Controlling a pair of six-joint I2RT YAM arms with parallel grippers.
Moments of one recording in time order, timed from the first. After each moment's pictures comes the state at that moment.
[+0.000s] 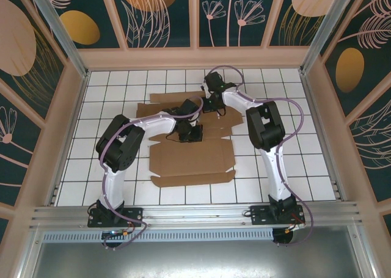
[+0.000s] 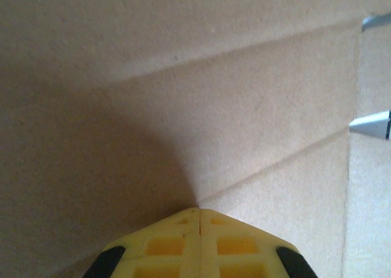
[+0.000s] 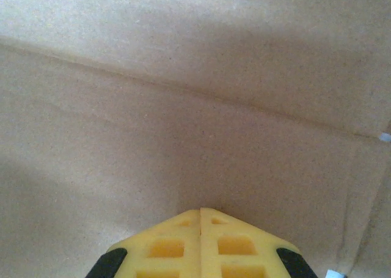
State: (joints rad) left arm -0.66 2.04 1.34 -0.46 0.32 -0.63; right arm 0.48 2.30 1.80 -0.60 -0.11 0.16
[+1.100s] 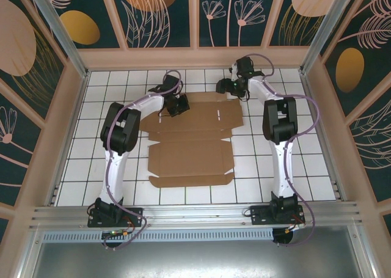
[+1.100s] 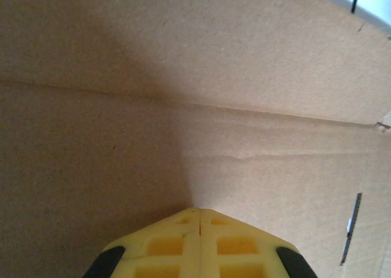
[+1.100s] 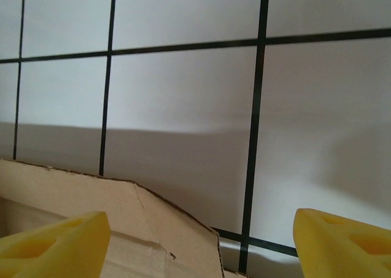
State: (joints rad) left arm -0.41 2.28 1.69 -0.42 0.30 -0.77; right arm 0.22 2.38 1.99 -0.61 -0.34 0.26
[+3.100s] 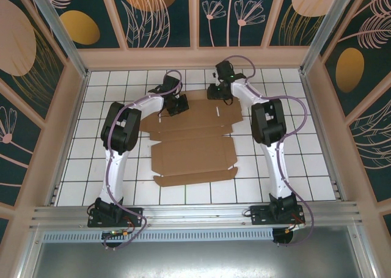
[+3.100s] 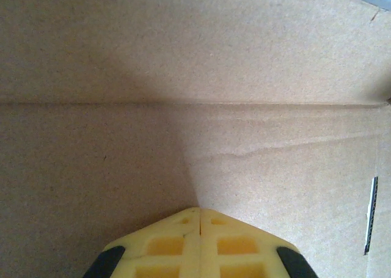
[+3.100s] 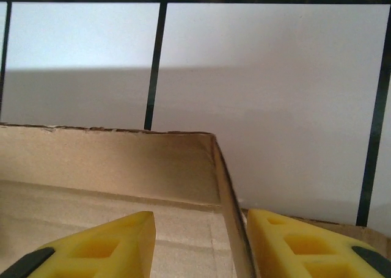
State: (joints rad) left arm -0.40 2.30 1.68 -0.37 0.28 -0.71; right arm 0.36 2.41 2.04 -0.64 -0.16 0.27
